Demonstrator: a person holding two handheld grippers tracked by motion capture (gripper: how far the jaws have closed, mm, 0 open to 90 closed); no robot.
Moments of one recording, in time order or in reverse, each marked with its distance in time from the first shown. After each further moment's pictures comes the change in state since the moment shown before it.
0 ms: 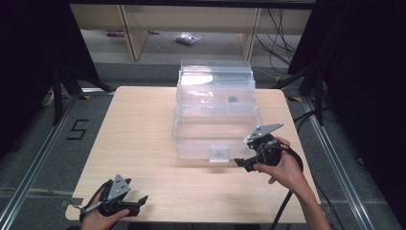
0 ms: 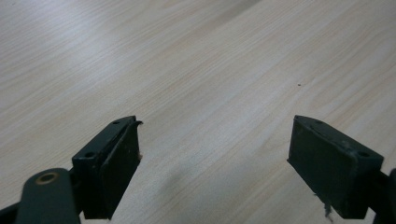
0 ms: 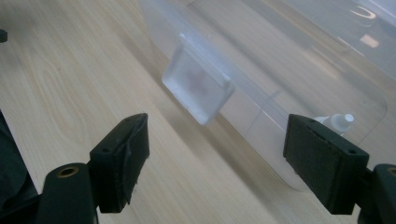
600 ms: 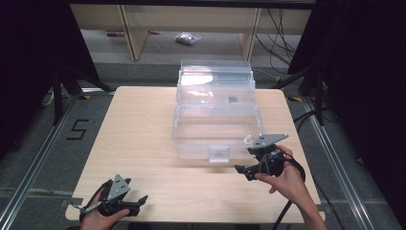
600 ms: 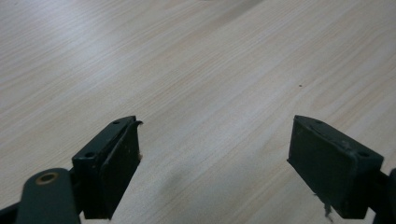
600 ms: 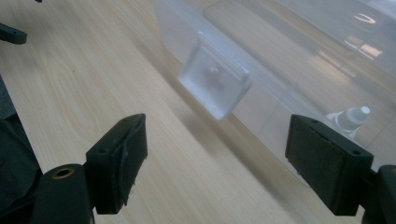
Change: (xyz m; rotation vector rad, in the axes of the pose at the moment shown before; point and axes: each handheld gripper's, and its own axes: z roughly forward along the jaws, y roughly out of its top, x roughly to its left) left arm 0.001 0.000 0.000 0.009 0.005 0.009; right arm 0.016 -0.019 -0.004 -0.079 -0.005 0.001
